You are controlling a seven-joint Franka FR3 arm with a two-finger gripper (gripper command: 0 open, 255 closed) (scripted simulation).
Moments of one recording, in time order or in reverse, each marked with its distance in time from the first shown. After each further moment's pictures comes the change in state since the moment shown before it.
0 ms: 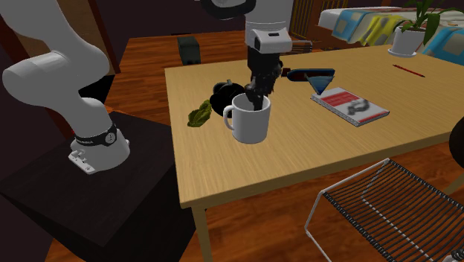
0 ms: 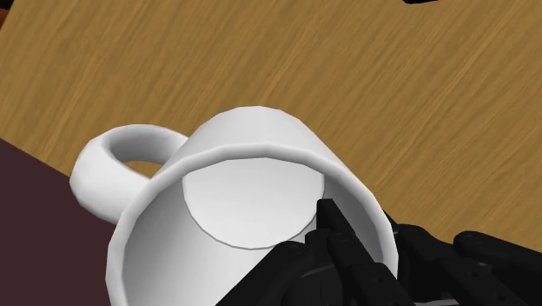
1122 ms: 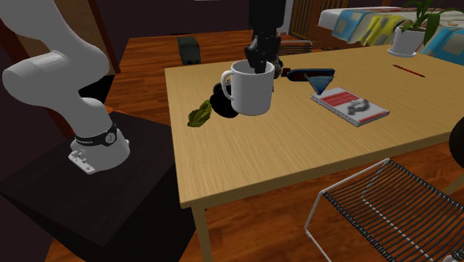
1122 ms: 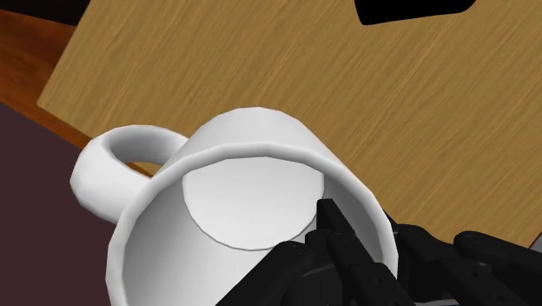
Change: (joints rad) arm -0.002 -0.069 -0.003 0.158 0.023 -0.224 -0.020
